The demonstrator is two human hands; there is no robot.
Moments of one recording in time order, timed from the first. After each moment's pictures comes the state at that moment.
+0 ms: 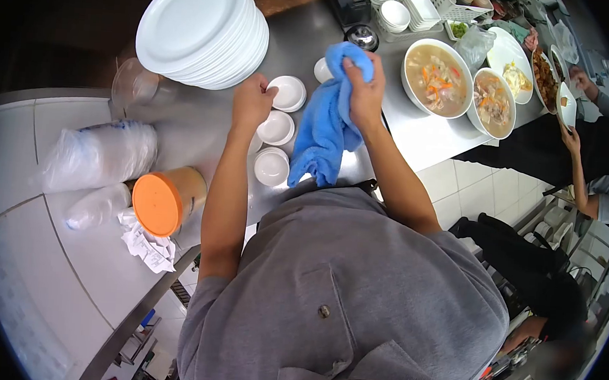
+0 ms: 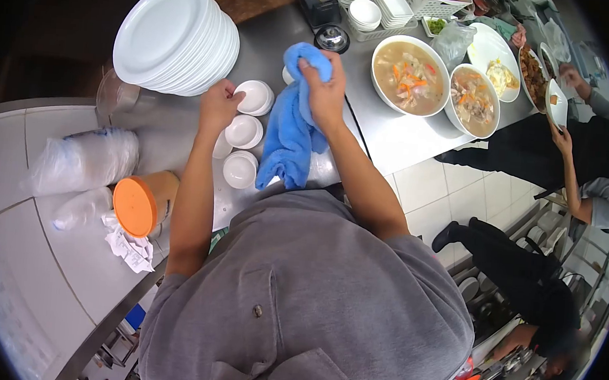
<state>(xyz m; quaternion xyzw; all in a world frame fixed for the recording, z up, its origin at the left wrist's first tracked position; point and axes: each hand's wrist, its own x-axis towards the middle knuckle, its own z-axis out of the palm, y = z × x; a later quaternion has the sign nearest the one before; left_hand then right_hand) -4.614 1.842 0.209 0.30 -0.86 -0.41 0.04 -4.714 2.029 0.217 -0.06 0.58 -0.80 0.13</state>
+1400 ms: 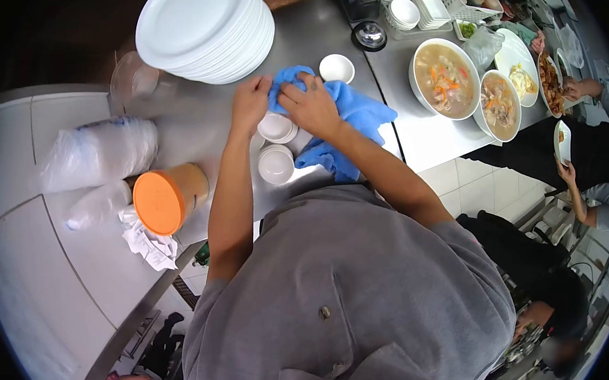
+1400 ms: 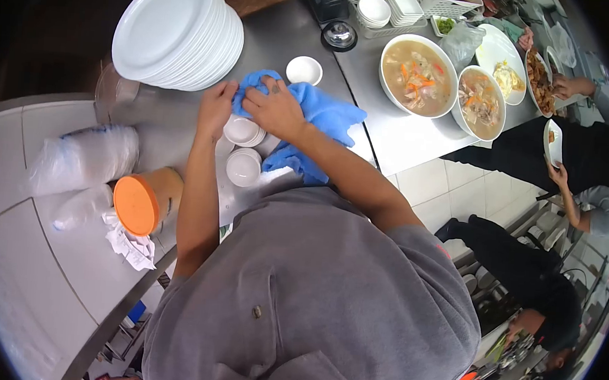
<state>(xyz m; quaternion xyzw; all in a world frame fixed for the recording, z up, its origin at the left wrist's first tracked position) -4.599 1.833 0.182 0.35 -0.72 -0.60 0.07 -4.676 1.985 0.169 -0.59 0.77 -0.23 -0.12</state>
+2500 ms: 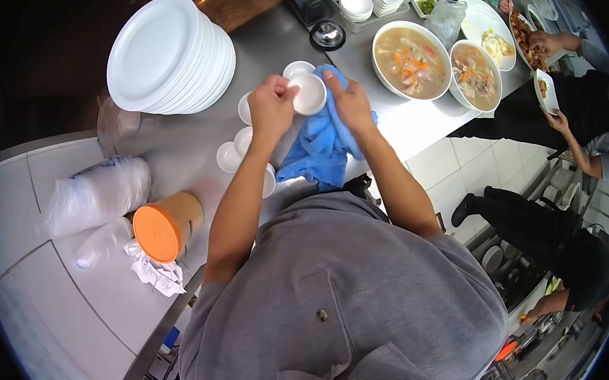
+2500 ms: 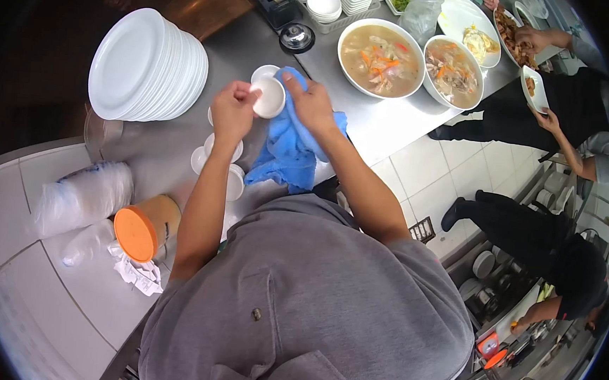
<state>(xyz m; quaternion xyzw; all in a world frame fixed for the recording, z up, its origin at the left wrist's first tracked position) -4.653 1.918 0.216 0.23 -0.82 -0.51 0.12 -4.718 2.076 0.201 0.03 0.75 -0.61 0.27</state>
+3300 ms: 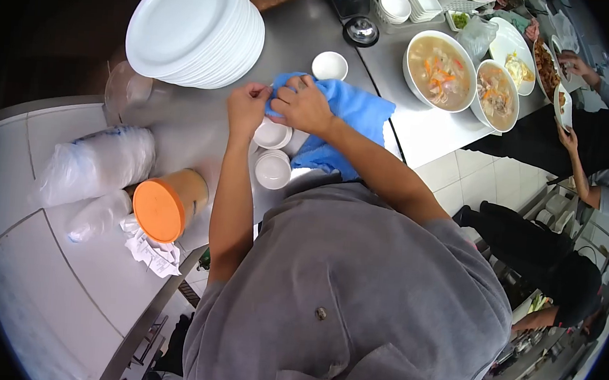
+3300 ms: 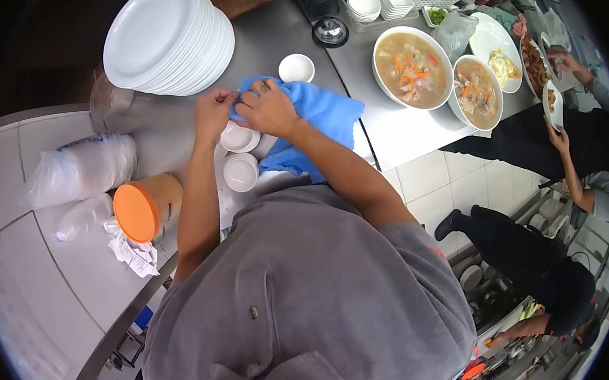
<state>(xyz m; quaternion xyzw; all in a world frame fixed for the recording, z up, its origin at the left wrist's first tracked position) -4.600 1.834 0.175 0.34 -0.78 -0.53 0.09 -4.682 1.979 0.161 -0.61 0.74 -0.26 -0.14</state>
